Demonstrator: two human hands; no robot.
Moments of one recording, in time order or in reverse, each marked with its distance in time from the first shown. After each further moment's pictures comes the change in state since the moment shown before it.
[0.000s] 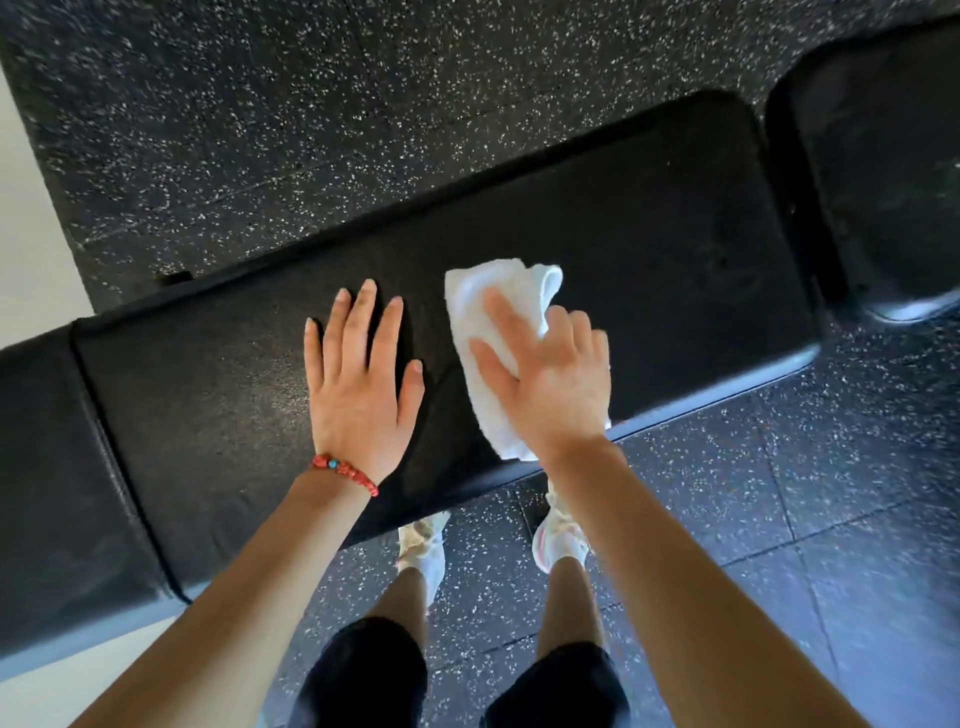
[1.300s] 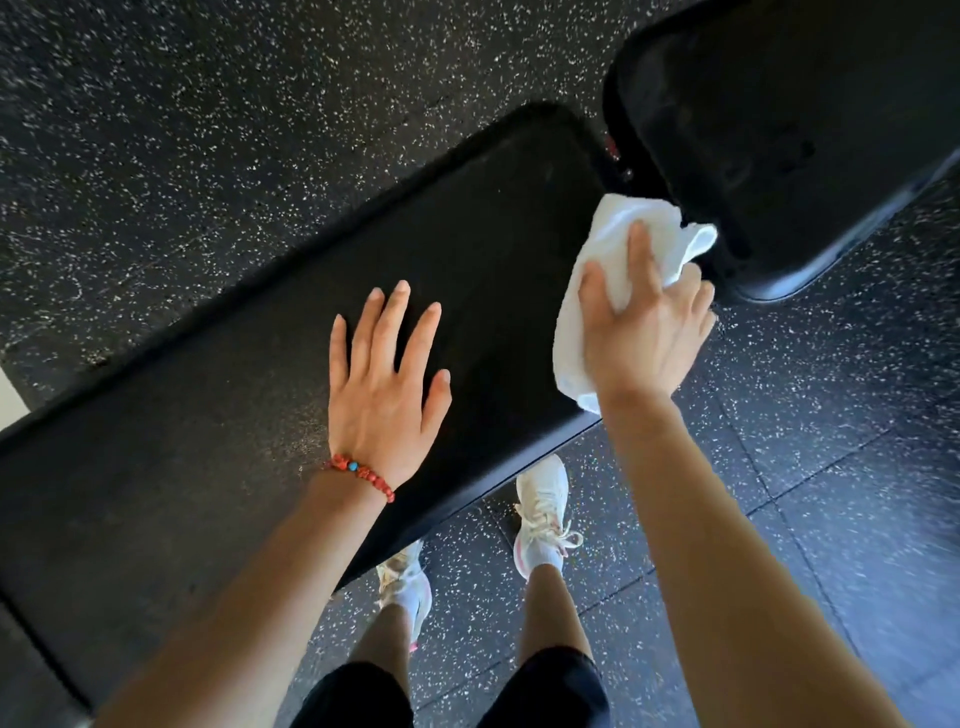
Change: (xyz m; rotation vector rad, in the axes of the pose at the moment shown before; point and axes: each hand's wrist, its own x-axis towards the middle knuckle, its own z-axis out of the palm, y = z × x) left_hand 0.059 0.103 0.026 0.033 -0.129 0.280; right_hand 0.034 0.151 -0.024 0.010 0.008 0.759
